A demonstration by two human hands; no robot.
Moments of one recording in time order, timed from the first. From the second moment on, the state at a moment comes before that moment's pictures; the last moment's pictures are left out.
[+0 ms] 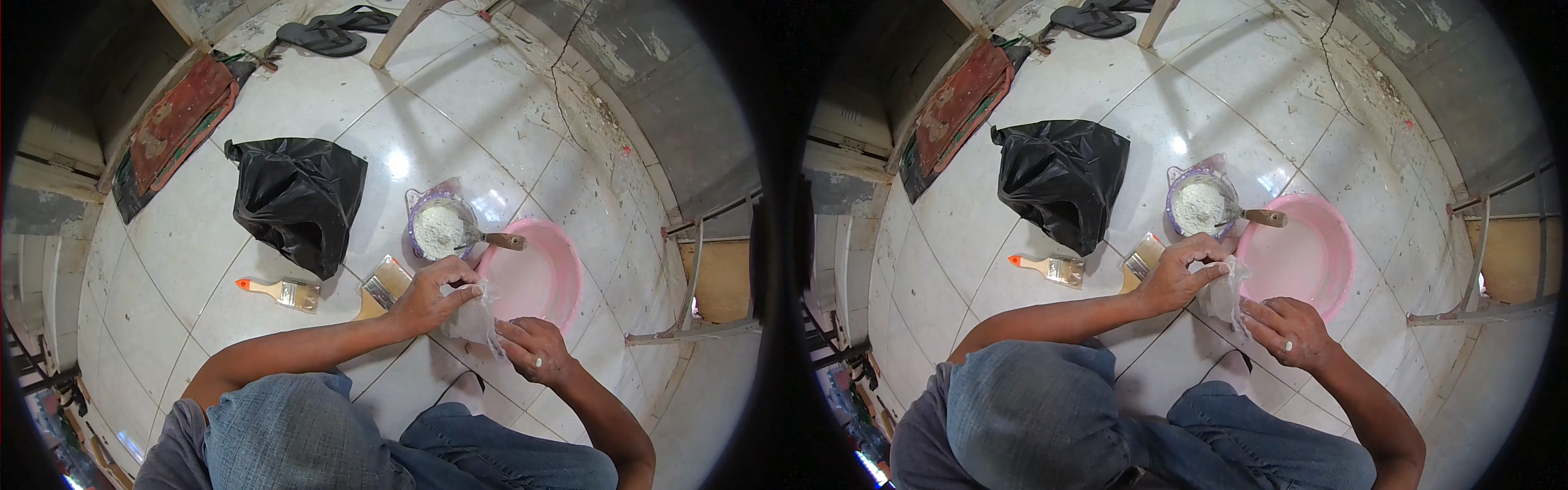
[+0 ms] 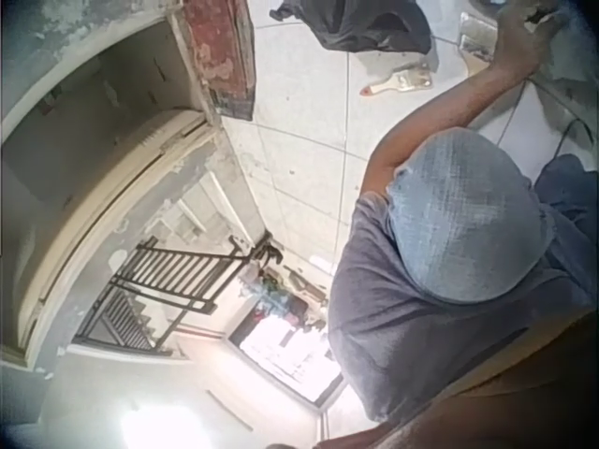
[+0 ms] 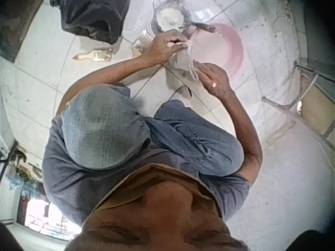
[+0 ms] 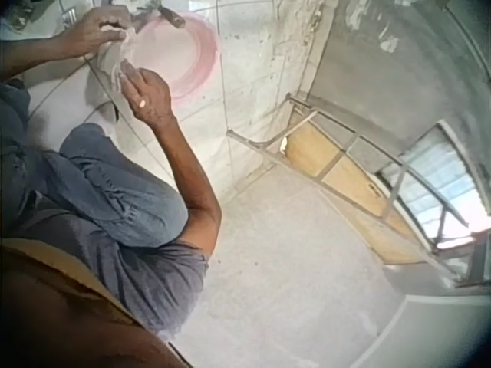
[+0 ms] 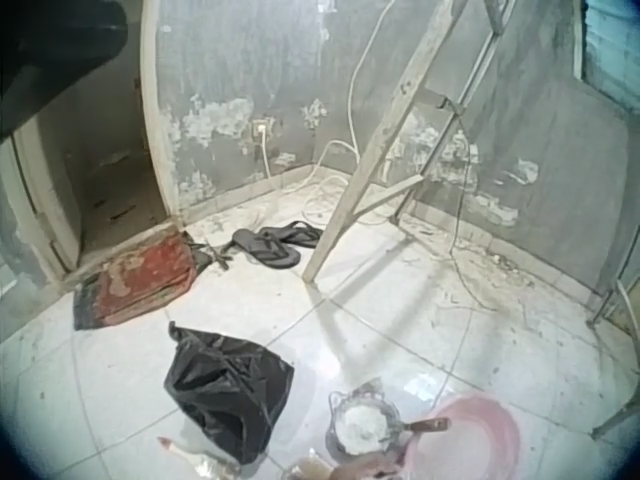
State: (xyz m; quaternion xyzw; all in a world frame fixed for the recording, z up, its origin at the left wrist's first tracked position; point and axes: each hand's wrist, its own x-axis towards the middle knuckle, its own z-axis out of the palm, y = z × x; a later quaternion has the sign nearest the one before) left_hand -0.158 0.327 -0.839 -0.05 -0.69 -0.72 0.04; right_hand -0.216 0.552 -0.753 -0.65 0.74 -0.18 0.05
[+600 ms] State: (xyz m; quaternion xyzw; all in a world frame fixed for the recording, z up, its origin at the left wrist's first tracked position) left_hand -0.183 0.258 -0.700 -0.06 -0.65 -0.74 0.18; right_hand -0.251 0.497 -0.676 -0.56 0.74 -0.36 -0.09
